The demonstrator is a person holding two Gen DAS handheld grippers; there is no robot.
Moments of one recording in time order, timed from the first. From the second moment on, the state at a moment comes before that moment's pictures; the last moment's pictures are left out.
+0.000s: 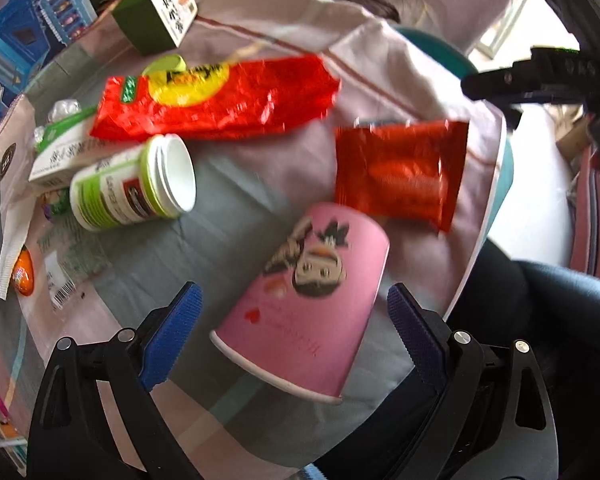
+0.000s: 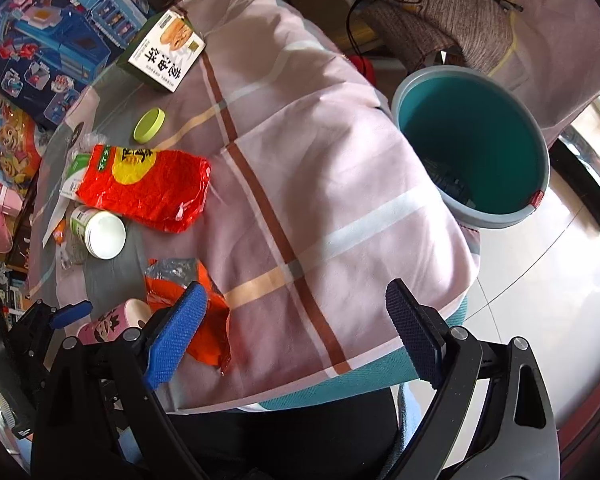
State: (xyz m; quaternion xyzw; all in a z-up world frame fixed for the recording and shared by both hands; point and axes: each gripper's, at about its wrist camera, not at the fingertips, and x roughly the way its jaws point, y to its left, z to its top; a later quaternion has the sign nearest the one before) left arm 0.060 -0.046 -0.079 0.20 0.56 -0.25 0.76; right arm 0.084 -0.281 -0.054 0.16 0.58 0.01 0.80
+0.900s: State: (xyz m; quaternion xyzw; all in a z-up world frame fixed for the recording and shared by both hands) left arm 0.082 0.054 -0.063 0.01 0.53 -0.18 0.83; right arm 0.101 -0.212 -0.058 0.08 0.60 0.07 0.79
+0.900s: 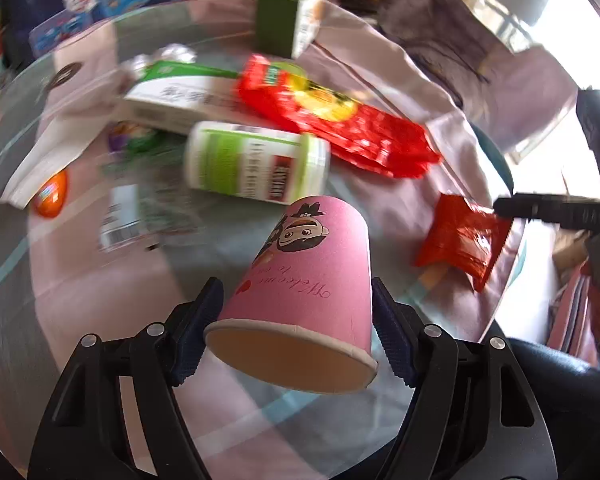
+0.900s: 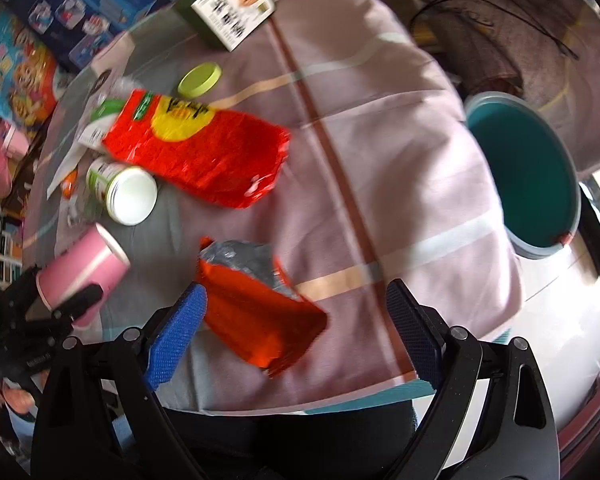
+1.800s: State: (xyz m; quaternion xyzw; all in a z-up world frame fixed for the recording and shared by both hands) left arm 0.083 0.049 -0.090 0.02 0.55 -0.17 0.82; right arm 0.096 -0.187 -0.057 0.10 0.56 0.12 0.81
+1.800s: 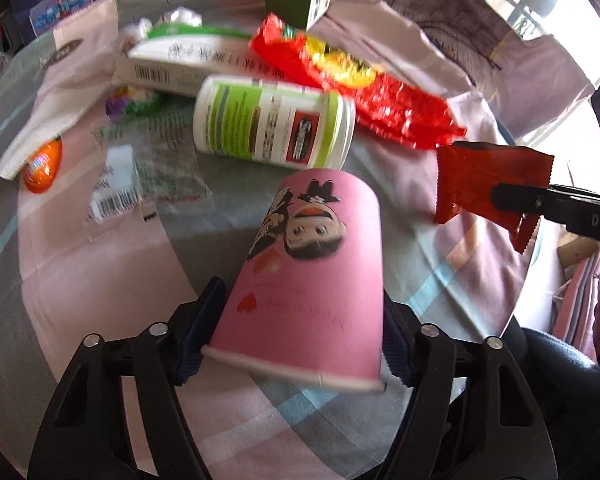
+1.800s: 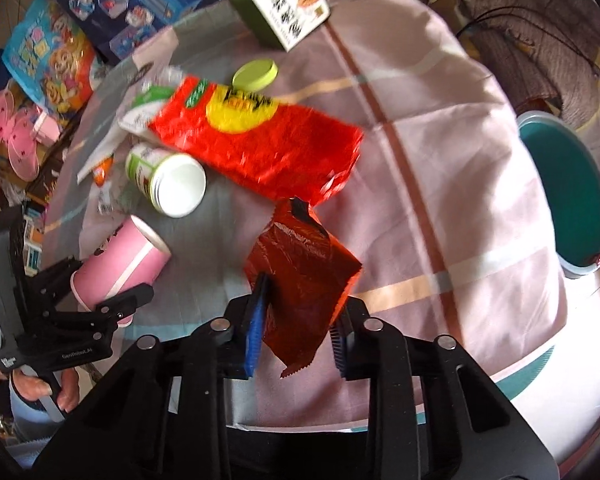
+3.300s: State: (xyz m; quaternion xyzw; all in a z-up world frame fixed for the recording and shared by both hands) left arm 0.196 -0.368 -0.063 0.18 0.53 -0.37 0.74; right arm 0.098 -0.544 -0.049 0.31 0.45 -0.10 0.83
